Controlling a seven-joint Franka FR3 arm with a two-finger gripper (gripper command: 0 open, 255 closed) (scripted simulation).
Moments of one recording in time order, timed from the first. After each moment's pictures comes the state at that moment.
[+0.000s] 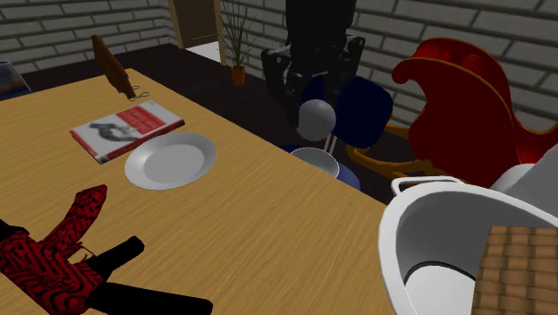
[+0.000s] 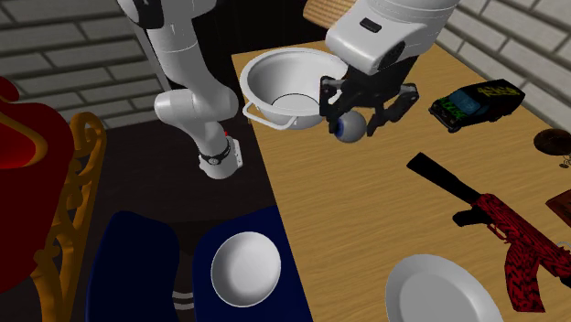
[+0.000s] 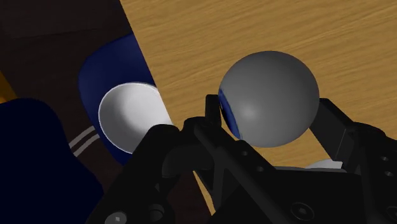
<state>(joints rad) 0.07 -0.09 0.73 -1.47 0.10 1.32 0.96</state>
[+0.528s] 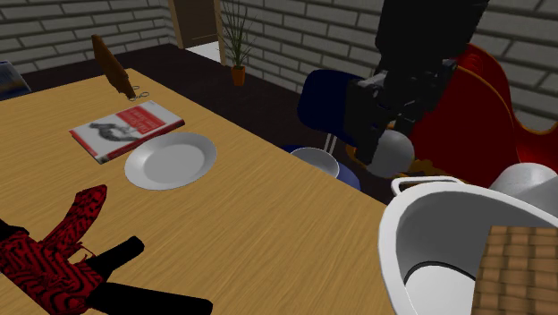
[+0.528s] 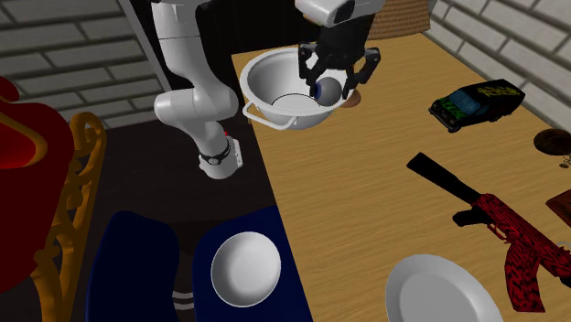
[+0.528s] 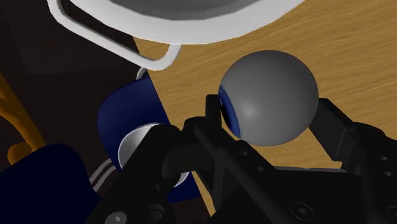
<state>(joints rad) 0.12 -0.43 0.64 -1.73 0.29 1.29 0.91</state>
